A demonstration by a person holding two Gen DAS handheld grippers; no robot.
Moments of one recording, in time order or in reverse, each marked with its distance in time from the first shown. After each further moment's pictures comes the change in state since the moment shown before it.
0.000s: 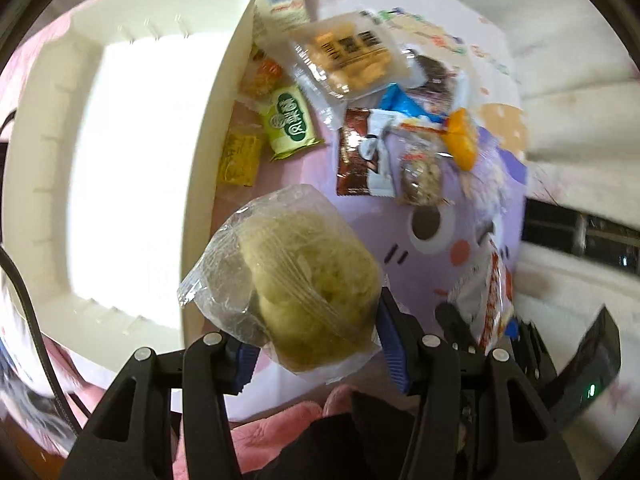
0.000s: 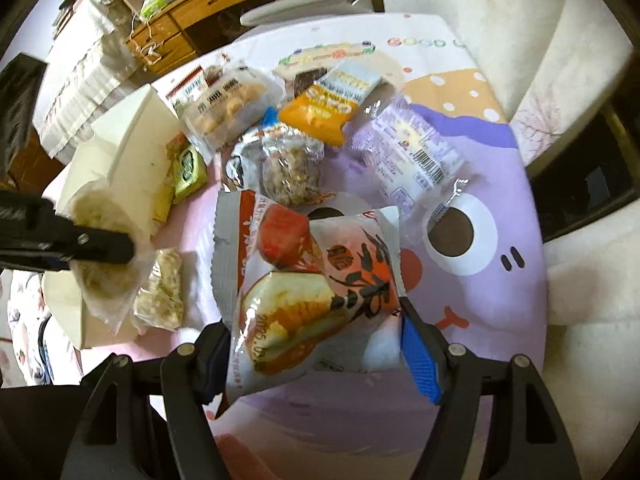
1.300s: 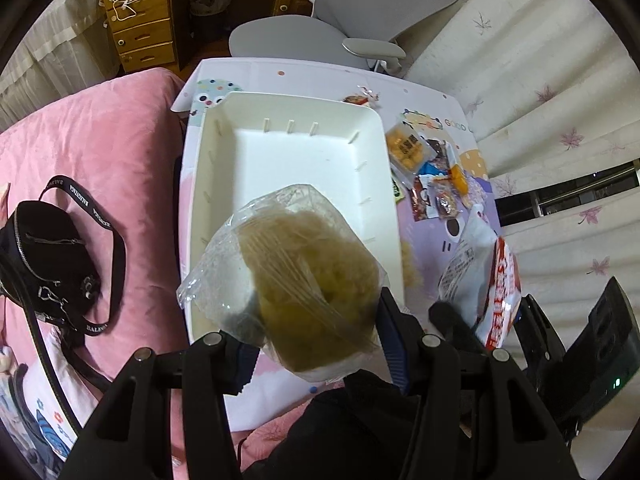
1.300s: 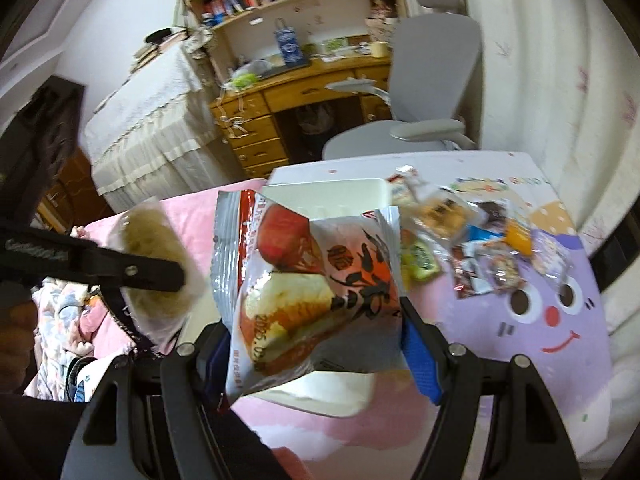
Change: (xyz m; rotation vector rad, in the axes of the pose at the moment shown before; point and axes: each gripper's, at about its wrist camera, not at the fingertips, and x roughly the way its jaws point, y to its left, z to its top) left arm -0.168 0.220 -0.053 0.211 -0.289 -0.093; right arm -0.089 0.267 -0.041 -0.123 -0.377 0.111
